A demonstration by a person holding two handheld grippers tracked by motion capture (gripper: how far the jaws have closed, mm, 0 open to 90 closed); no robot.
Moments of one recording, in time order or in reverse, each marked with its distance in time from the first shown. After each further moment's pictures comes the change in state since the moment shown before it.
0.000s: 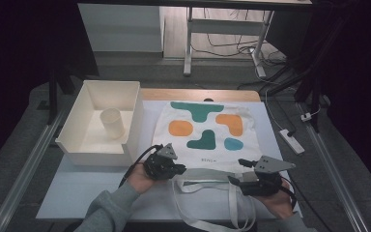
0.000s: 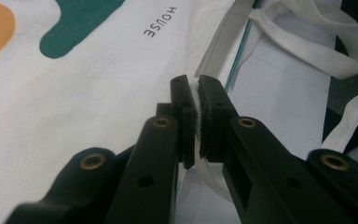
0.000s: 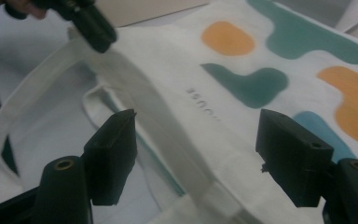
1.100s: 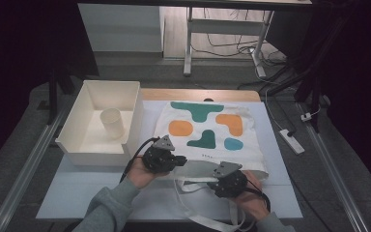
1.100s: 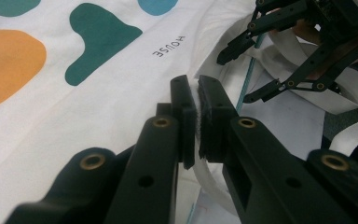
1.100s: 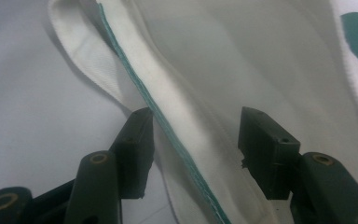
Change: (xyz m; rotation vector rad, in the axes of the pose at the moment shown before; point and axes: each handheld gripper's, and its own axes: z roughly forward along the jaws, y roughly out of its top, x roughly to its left) left arm 0.009 0.010 -0.010 -0.083 0.009 -0.035; right arm 0.028 -0.004 0.083 0.335 -0.042 -0.165
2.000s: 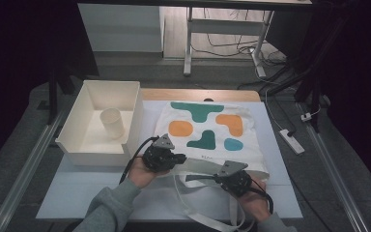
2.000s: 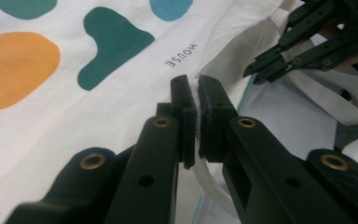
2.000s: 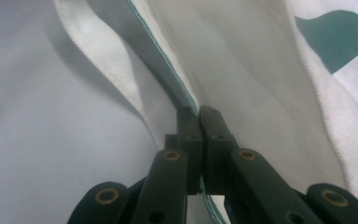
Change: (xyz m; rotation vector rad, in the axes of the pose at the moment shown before) left arm 0.002 0.000 0.002 -0.022 0.051 -0.017; right arm -0.003 -0.003 -0.011 -0.023 0.003 0.028
